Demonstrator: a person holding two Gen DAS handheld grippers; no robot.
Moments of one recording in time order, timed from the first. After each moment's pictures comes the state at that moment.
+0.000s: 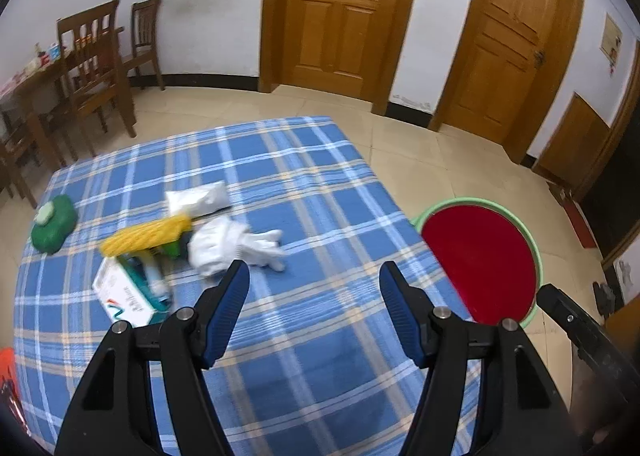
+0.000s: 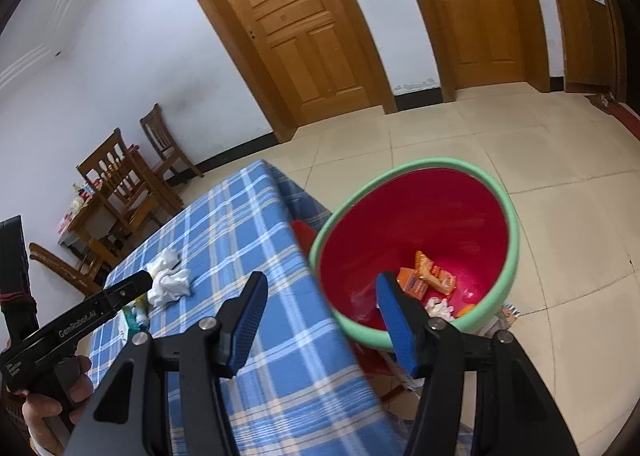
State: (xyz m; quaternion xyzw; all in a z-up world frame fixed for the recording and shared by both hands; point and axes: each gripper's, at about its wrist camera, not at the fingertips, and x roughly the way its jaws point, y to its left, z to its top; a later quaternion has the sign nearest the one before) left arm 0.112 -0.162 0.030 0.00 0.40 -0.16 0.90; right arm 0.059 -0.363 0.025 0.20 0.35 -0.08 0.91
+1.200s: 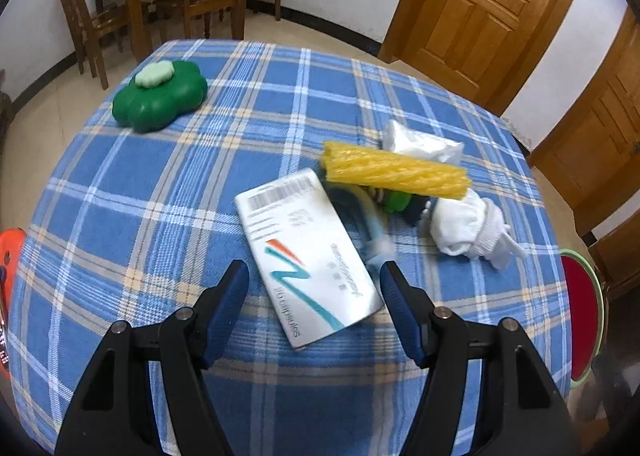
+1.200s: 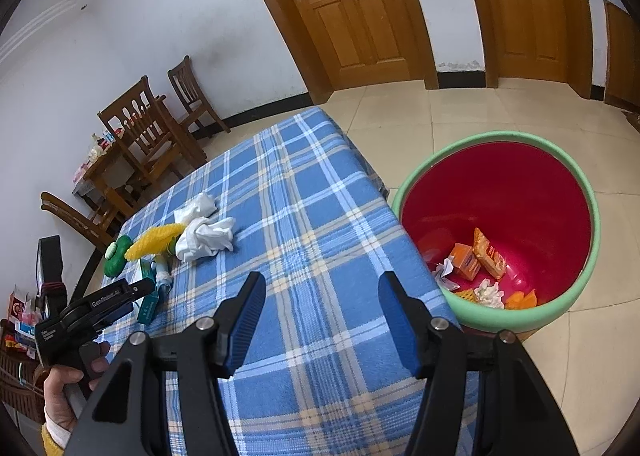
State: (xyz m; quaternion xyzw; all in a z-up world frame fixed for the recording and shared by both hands) left arm 0.155 -0.017 -0.049 -0.12 0.48 0.01 0.87; right arm 0.099 -0.294 -0.002 0.17 0.40 -0.02 0.90
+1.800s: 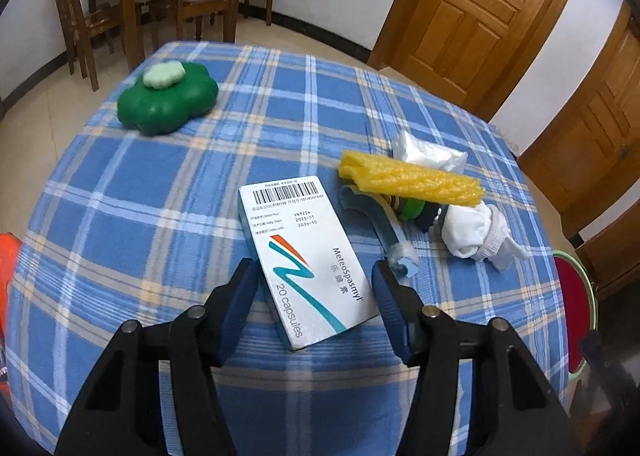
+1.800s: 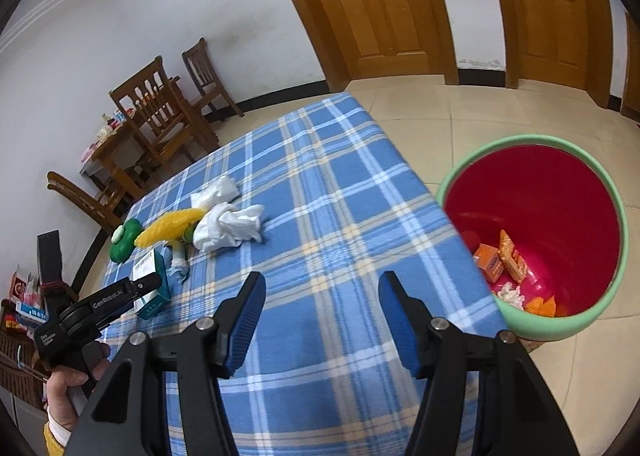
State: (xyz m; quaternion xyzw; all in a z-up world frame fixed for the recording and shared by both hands) left arm 0.148 0.008 -0.044 -0.13 0.46 -0.02 0.88; right arm 0.121 -0.259 -0.008 0.15 0.42 0.01 0.90
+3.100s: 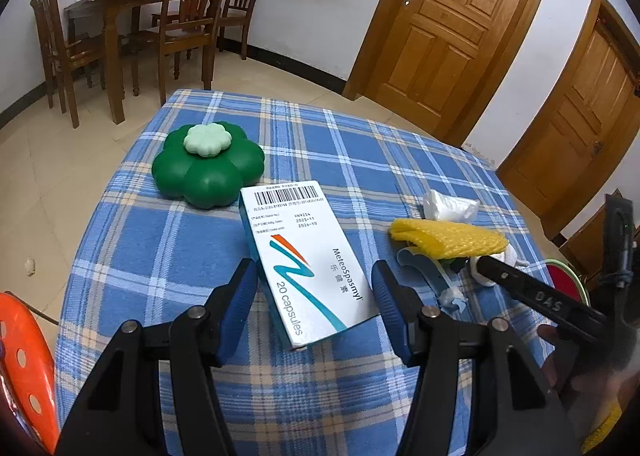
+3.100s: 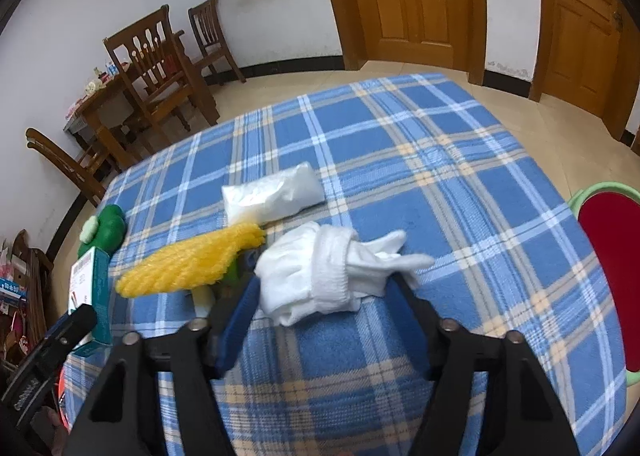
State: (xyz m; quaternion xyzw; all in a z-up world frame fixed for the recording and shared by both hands) left arm 0.161 0.080 -0.033 -0.12 0.41 -0.07 0.90; right arm 0.236 -0.144 -0.052 0.08 0.47 0.00 0.88
